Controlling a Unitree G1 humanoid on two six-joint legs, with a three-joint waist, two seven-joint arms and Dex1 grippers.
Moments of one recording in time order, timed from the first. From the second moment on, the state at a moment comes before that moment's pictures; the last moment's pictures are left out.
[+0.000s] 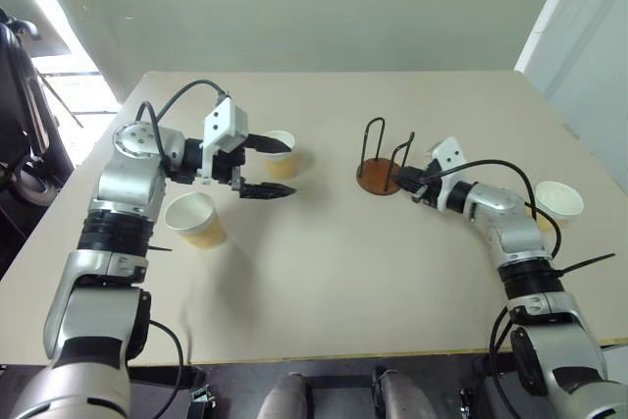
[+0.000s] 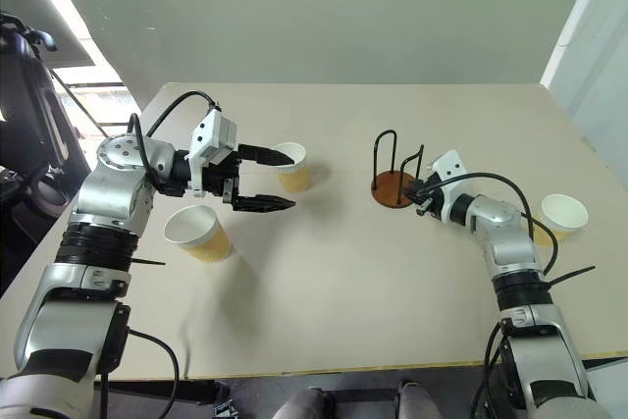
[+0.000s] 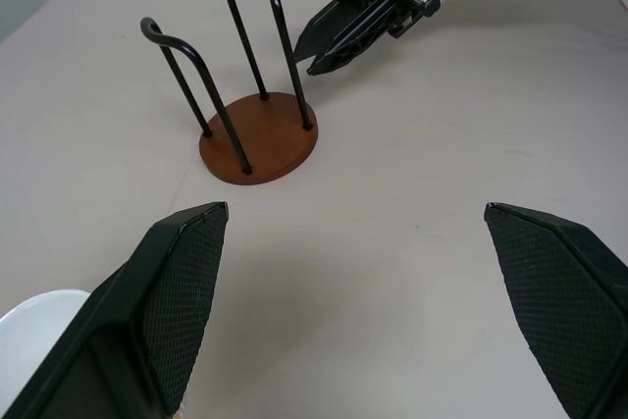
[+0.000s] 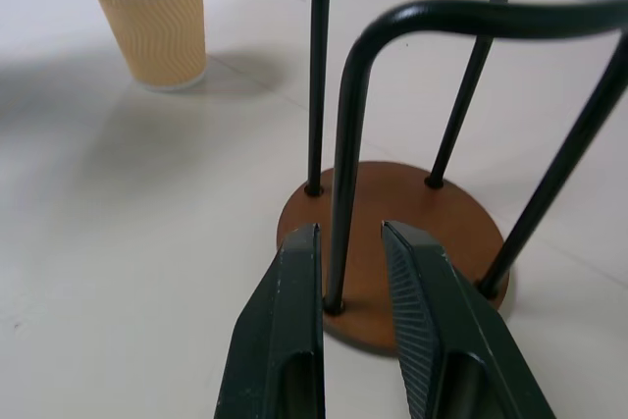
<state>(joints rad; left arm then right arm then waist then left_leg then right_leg) -0.92 0.71 -0.09 0.47 -0.28 0.17 -1.44 -0.72 -0.43 0.02 0.46 0.15 0.23 0.79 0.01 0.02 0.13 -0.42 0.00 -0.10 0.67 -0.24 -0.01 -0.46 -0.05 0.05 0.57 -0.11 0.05</state>
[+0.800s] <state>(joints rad) -0.92 0.71 -0.09 0.47 -0.27 0.17 -1.44 -0.78 -0.36 0.03 0.54 0.12 0.19 0.79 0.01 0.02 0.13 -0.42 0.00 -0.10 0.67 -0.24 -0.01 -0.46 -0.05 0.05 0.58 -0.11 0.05</state>
